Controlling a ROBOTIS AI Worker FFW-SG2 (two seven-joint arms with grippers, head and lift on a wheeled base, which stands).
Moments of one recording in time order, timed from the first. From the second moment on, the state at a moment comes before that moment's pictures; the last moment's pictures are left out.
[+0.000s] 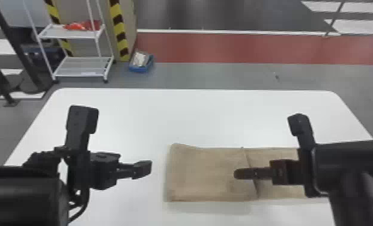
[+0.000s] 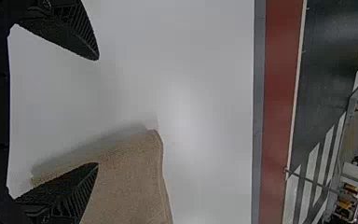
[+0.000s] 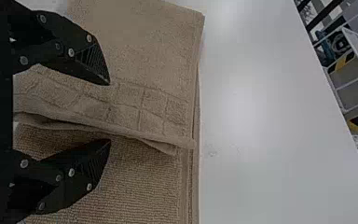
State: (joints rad) left arm 0.11 0.00 -0.04 -2.34 -0.35 1.42 -0.71; right arm -0.12 -0.05 -0.02 -1.92 0.50 1.57 1.13
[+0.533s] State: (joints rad) left arm 0.11 0.00 -0.04 -2.33 -0.35 1.42 -0.71; right arm -0.12 -0.04 -0.01 -1.90 0.50 1.57 1.13
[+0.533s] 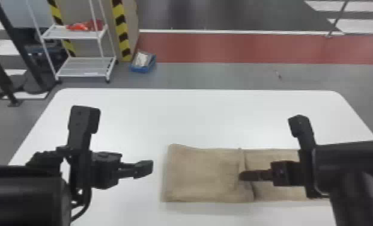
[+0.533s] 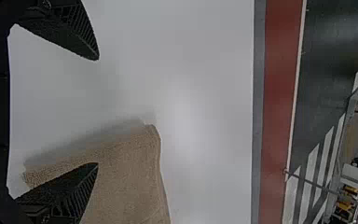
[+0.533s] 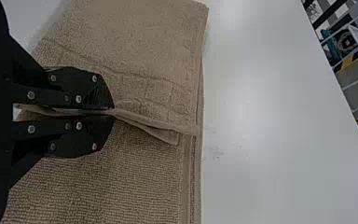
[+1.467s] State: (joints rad) left arm 0.12 0.00 -0.03 -2.33 -0.35 1.40 -0.72; right arm -0.11 -0.03 -0.09 -2.02 0.41 1.57 1.15
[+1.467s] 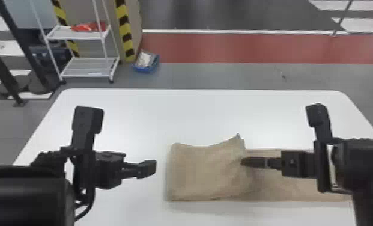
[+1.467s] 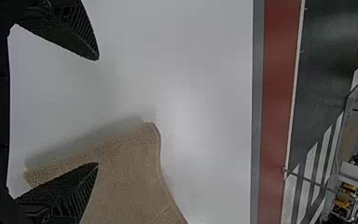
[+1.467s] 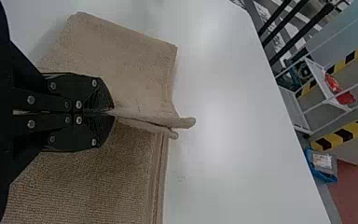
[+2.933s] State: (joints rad) left arm 0.13 0.00 -0.07 -2.33 -0.35 1.40 -0.69; right arm -0.01 -0.17 -0.54 -2.03 0.23 1.57 1.21
